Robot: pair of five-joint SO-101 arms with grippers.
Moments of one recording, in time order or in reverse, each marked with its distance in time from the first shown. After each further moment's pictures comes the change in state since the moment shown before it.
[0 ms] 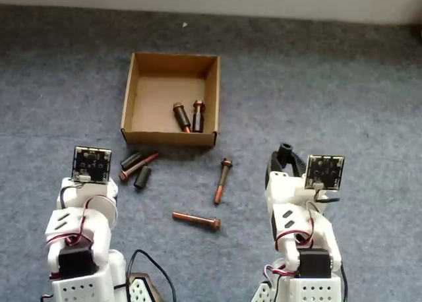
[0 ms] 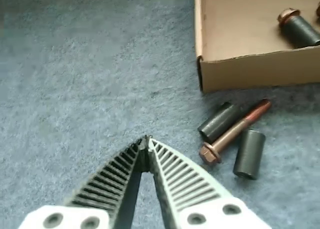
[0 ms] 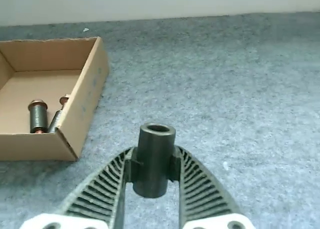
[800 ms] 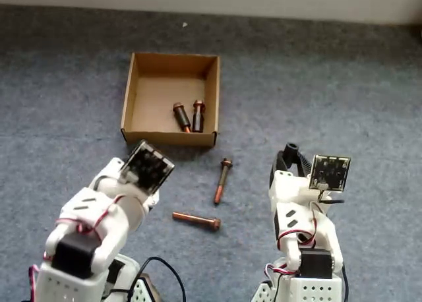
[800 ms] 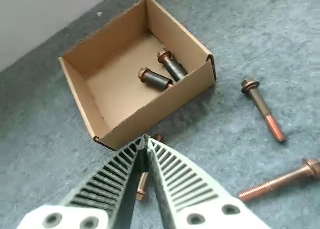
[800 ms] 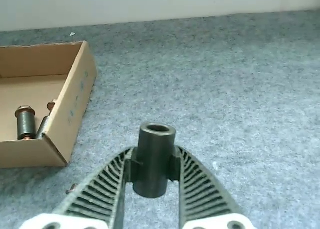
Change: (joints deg) left arm 29.4 19.8 -26.3 7.6 -6.2; right arm 1.8 0.0 0.0 -0.2 0.0
